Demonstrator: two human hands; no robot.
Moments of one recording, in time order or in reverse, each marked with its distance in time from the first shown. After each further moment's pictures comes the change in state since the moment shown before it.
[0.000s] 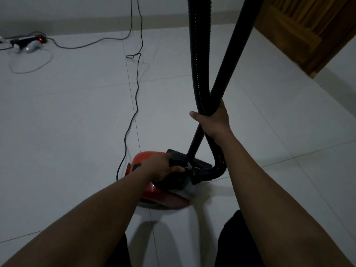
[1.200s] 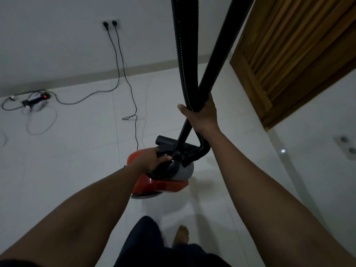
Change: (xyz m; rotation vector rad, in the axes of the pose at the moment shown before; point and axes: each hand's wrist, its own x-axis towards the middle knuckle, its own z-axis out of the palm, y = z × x) left_hand 0.083 0.415 -0.538 -0.192 -0.021 -0.168; right_hand 0.354 -0.511 -0.317 0.050 -0.050 0.041
